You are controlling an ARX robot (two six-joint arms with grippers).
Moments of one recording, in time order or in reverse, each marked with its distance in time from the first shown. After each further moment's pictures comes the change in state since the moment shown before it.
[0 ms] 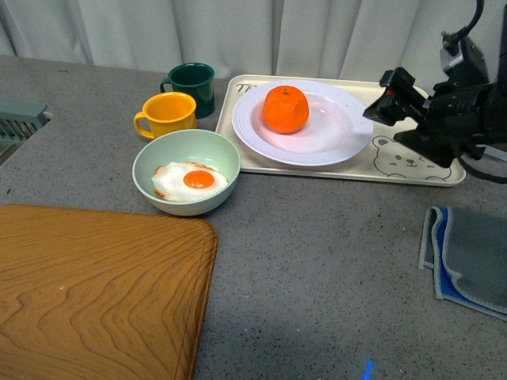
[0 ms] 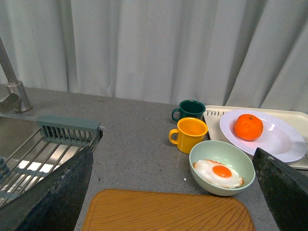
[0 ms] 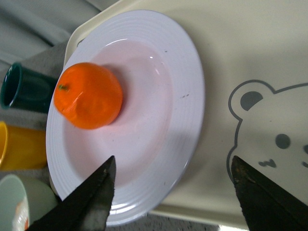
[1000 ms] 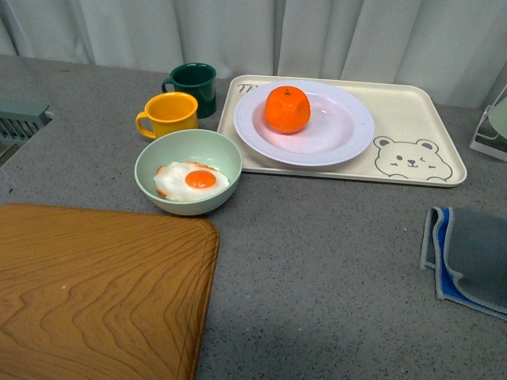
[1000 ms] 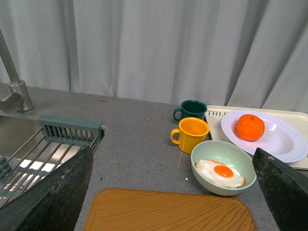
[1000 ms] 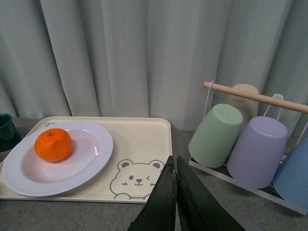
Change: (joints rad) left arm 0.000 0.000 0.000 -0.001 -0.002 0.000; right arm -0.094 -0.886 -0.980 0.696 0.340 -0.483
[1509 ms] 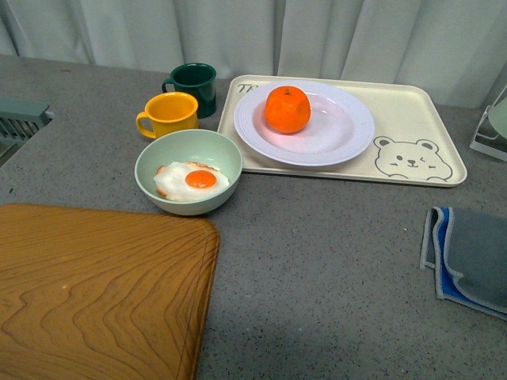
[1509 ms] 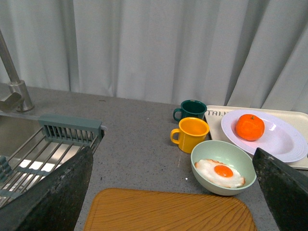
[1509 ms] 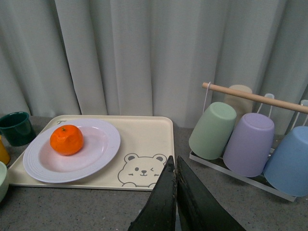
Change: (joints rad) left arm 0.000 0.000 0.000 0.000 0.000 0.000; right arm 0.000 -0.513 -0.083 -0.424 -0.005 0.000
